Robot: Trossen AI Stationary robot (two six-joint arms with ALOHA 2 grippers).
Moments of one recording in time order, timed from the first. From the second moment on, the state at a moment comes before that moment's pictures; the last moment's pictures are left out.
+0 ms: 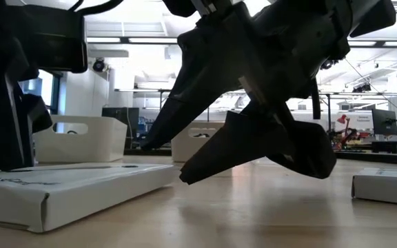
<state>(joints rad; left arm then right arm) -0.56 1.74 0.82 -0.07 -0.23 -1.08 0.49 2.11 1.26 0.10 0.19 1.38</state>
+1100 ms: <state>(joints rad) -0.56 1.81 0.82 -0.02 -0.22 -1.13 0.55 2.11 1.26 0.03 0.15 1.54</state>
